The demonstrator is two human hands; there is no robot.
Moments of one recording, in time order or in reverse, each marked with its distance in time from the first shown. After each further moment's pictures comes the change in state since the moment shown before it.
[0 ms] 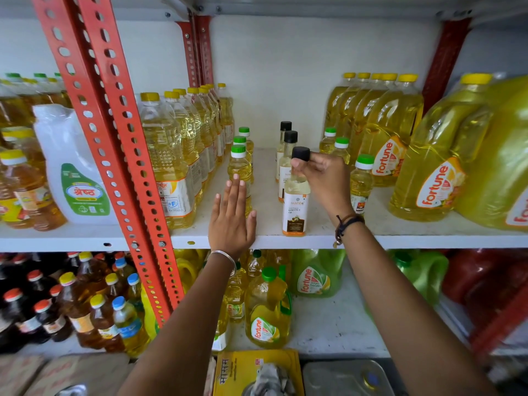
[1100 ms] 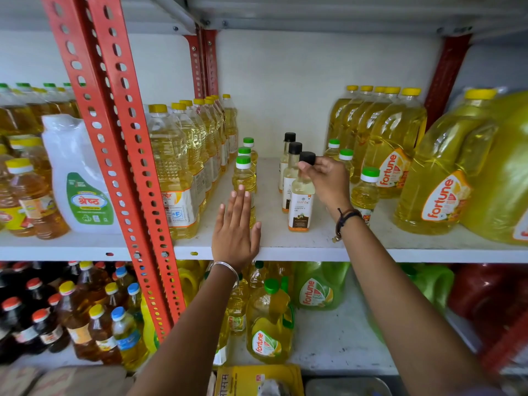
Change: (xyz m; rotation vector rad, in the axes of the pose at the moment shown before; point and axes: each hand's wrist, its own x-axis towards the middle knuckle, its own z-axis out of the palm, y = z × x) left_hand 0.000 -0.001 -0.001 -0.013 0.001 0.012; right_hand 0.041 0.026 0.012 0.033 0.031 0.060
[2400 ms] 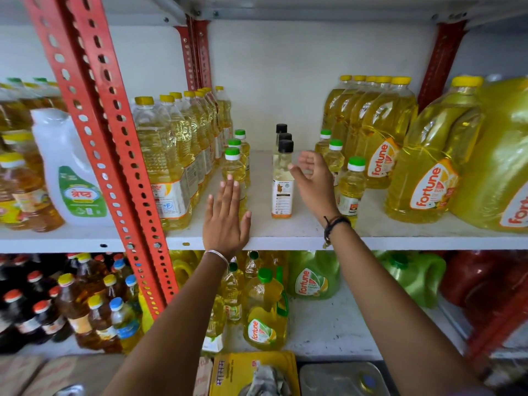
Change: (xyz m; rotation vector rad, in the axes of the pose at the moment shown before) left_hand 0.003 0.001 -0.002 0.006 0.007 -0.010; right_hand -0.030 0.001 -0.004 -0.082 -0.037 -0.066
